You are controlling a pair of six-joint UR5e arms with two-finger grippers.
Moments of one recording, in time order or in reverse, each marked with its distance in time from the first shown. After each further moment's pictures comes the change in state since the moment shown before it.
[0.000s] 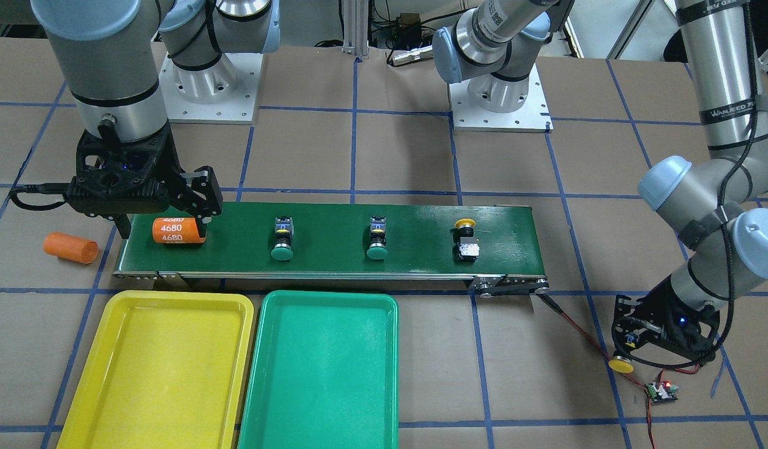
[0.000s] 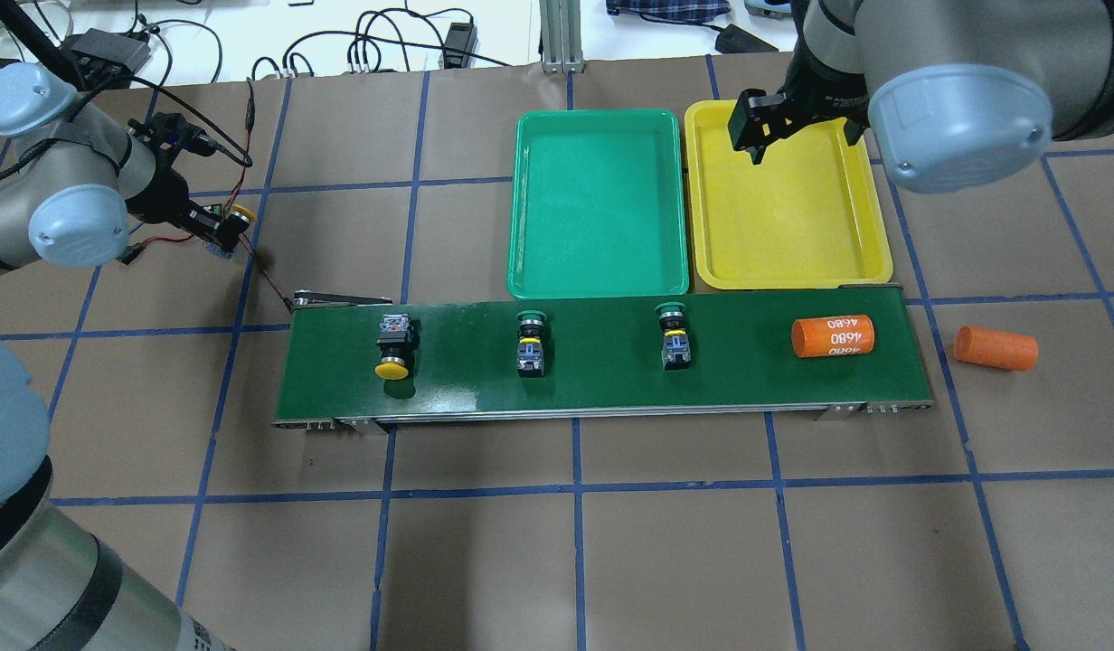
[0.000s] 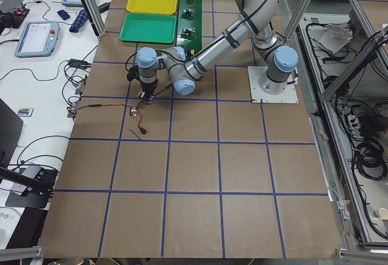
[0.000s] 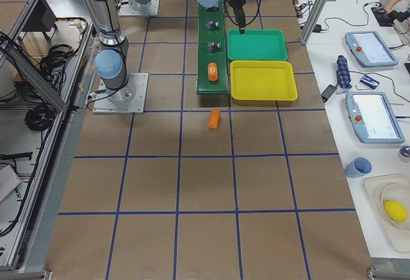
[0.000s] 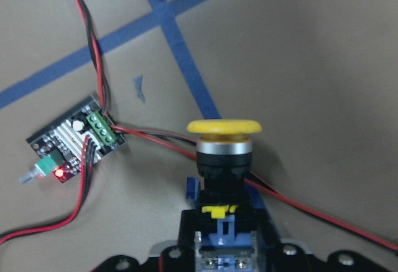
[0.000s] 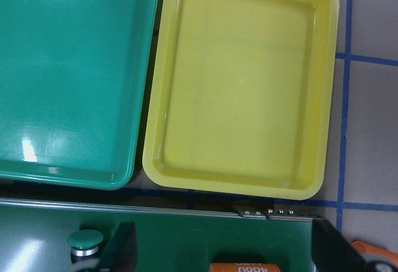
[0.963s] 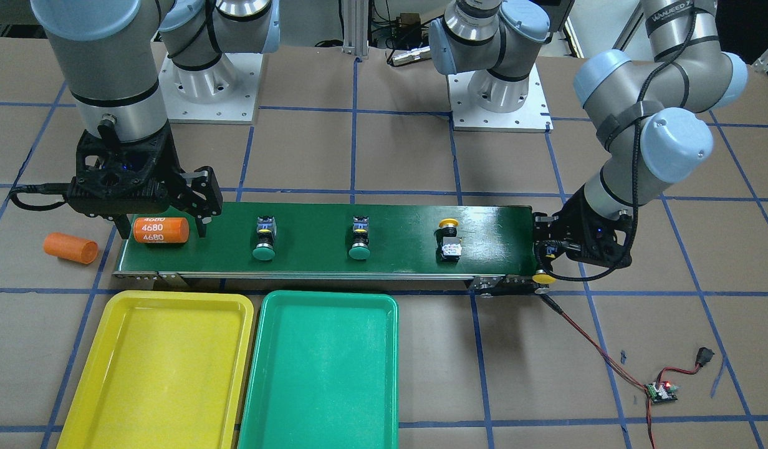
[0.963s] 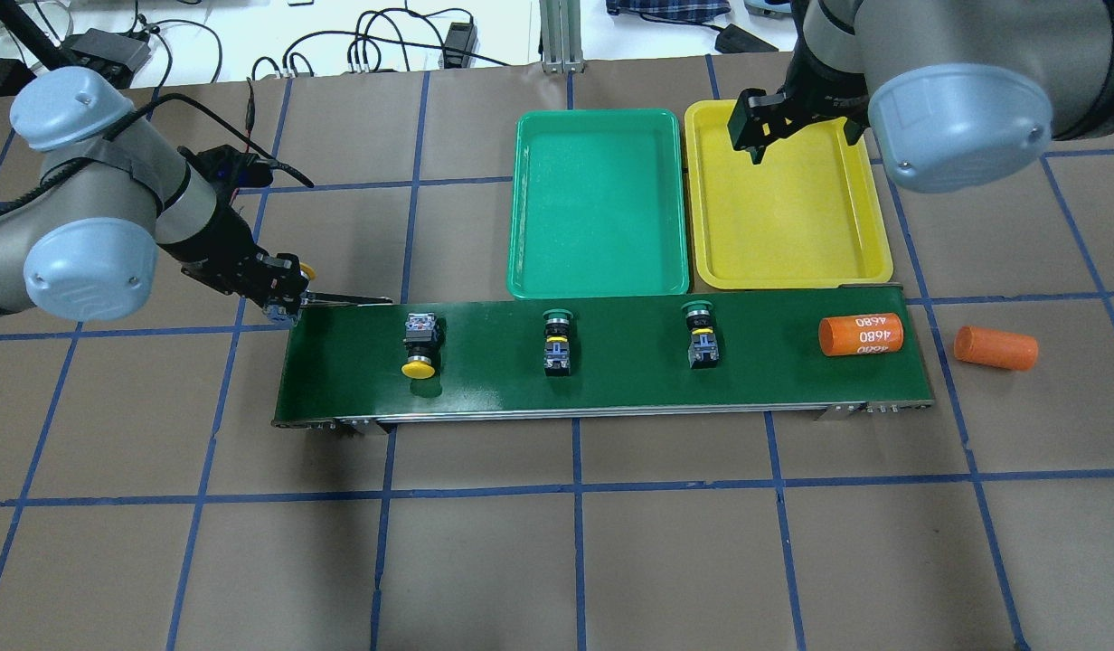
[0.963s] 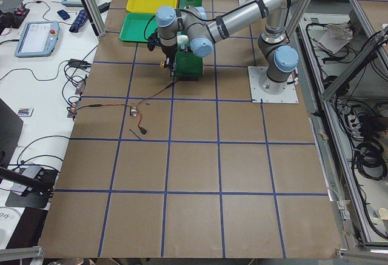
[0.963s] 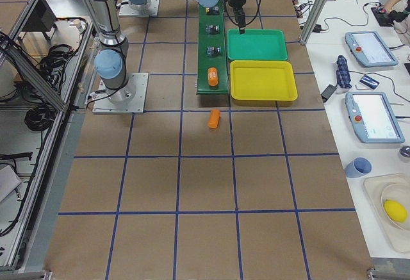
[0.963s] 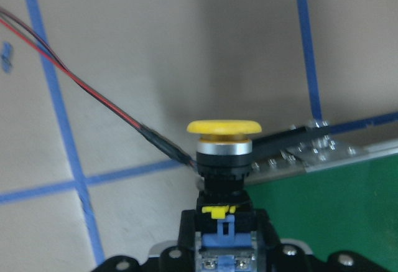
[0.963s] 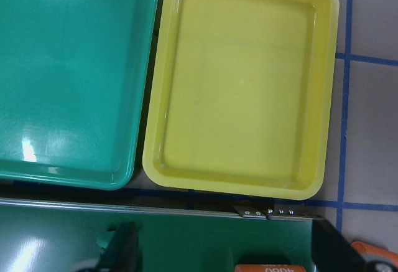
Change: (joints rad) left arm -0.161 0.330 -0.269 -0.210 0.017 -0.446; right arm 0.000 0.000 0.000 0.000 0.000 0.000
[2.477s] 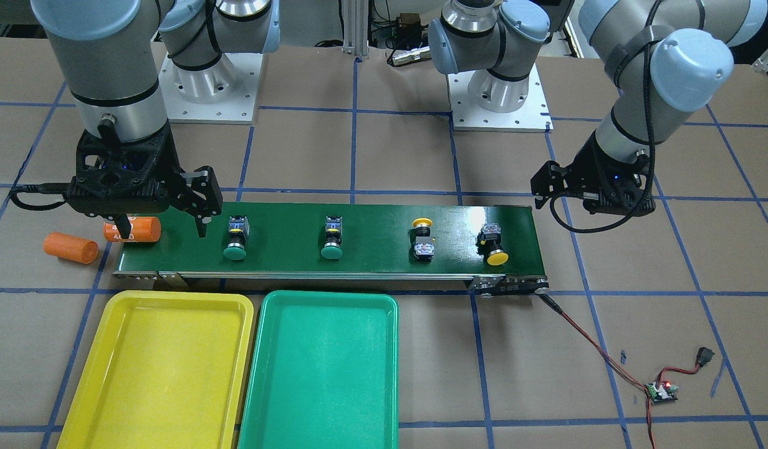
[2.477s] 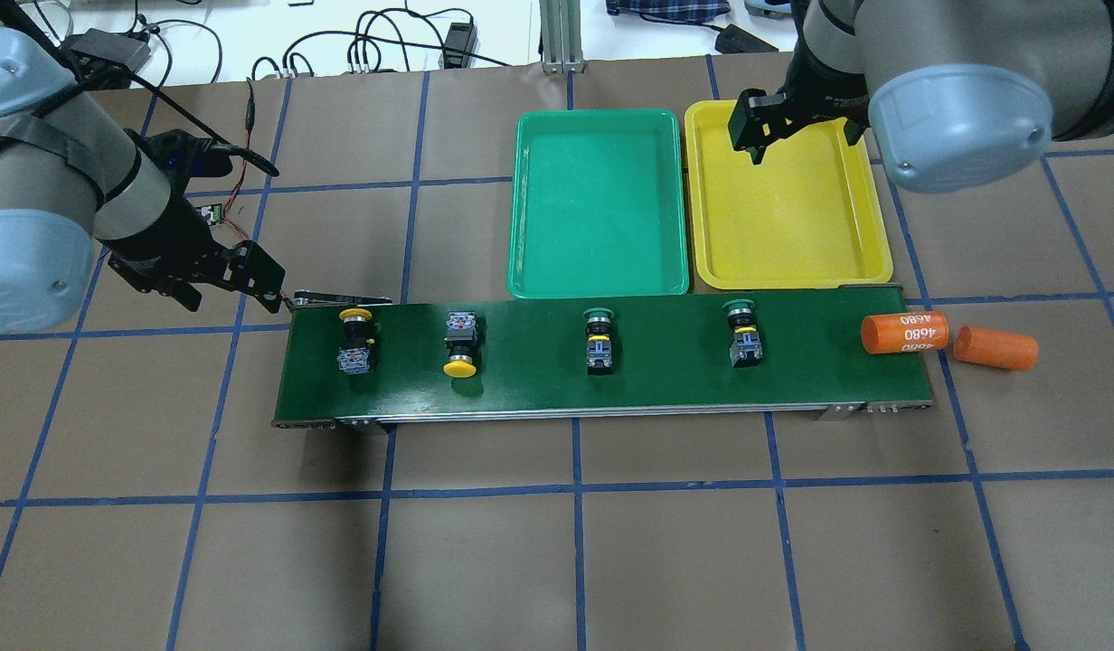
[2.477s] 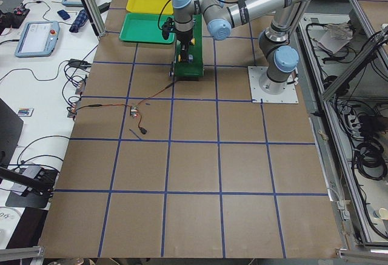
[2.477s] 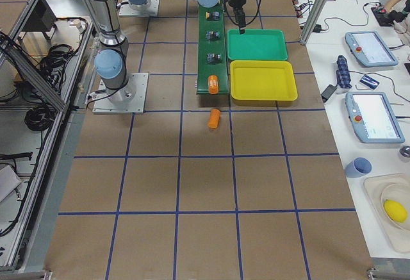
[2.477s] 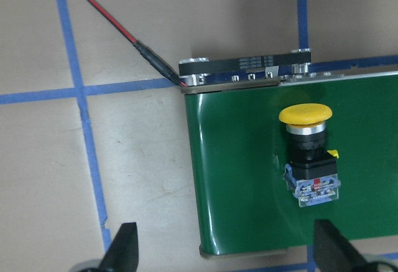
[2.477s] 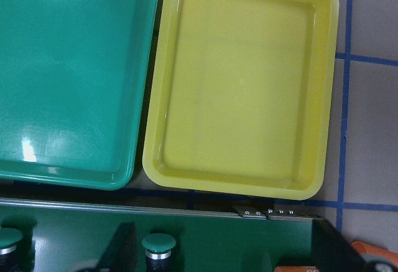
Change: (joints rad) left arm -0.006 0.159 0.073 -0.203 0.075 -0.077; right arm 0.000 0.000 0.000 0.000 0.000 0.000
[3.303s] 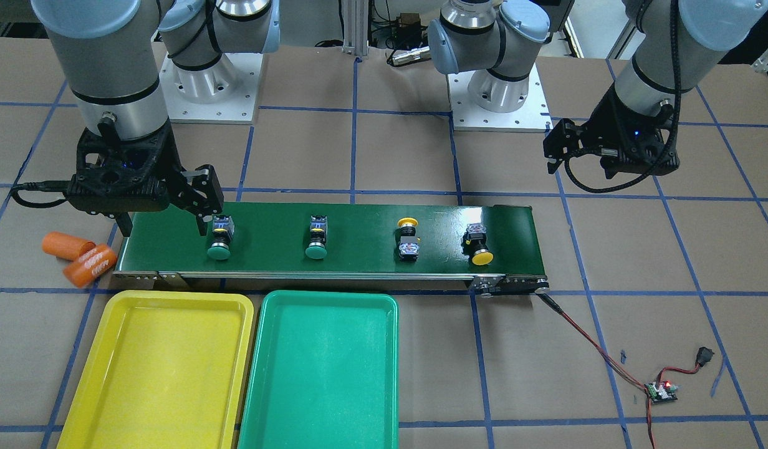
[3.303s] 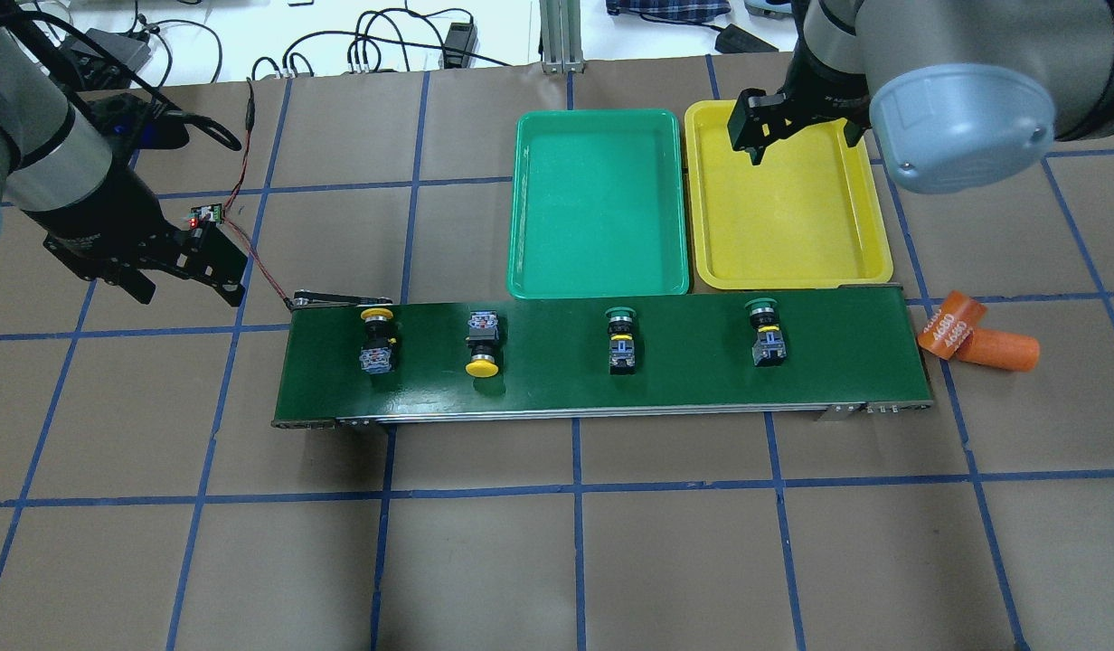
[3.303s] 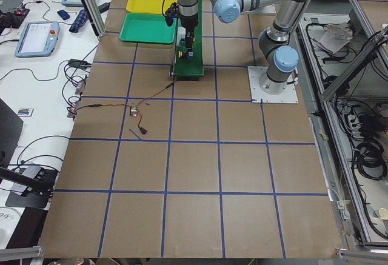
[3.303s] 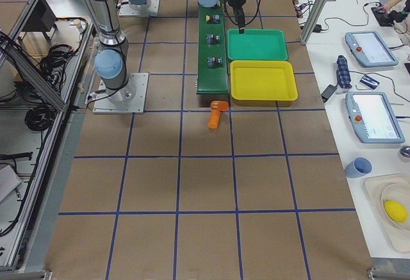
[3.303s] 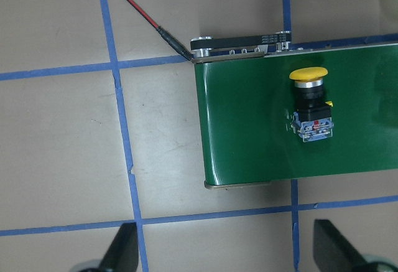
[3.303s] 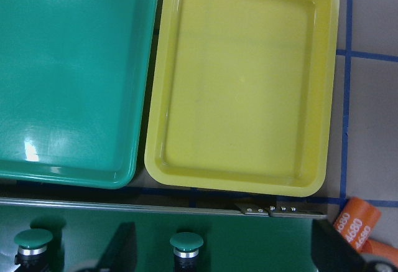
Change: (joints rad) left arm 0.000 0.061 0.072 -0.161 0.025 0.001; right arm 0.001 -0.003 0.000 0.007 0.003 0.014
